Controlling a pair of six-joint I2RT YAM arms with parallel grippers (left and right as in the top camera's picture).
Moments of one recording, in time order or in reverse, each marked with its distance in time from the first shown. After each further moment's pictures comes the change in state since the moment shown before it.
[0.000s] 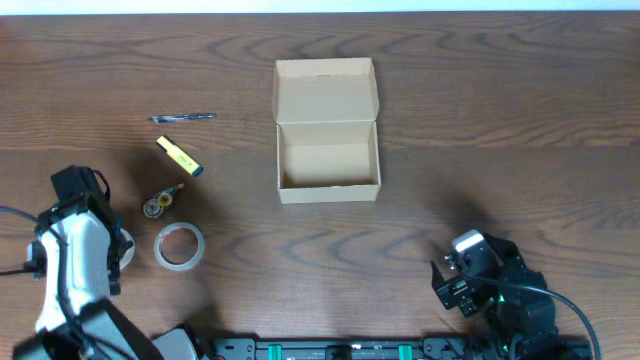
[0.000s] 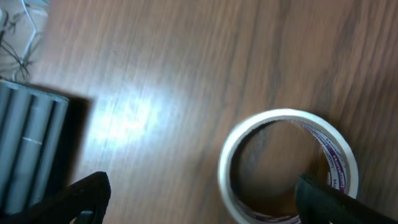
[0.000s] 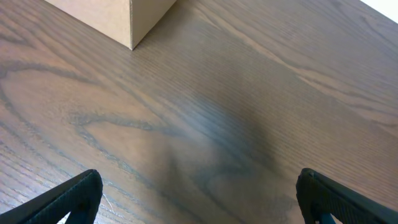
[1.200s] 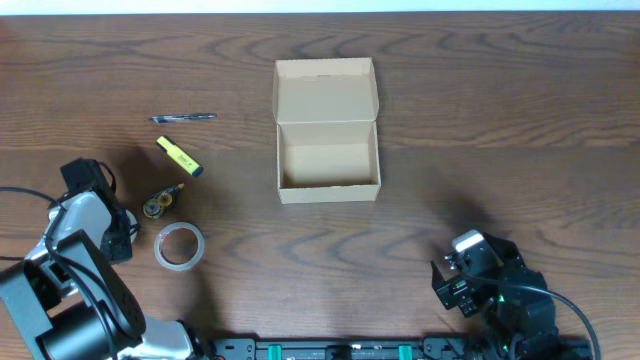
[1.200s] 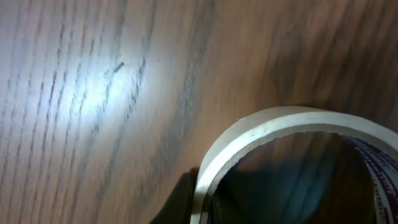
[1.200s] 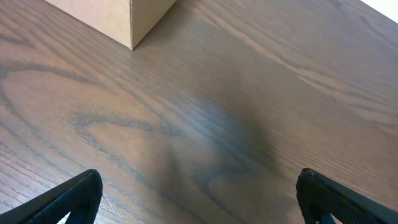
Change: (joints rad) left arm 0.002 0.241 0.005 0.261 0.161 -0.002; right arm 0.000 0.000 0.000 0.000 0.000 0.000
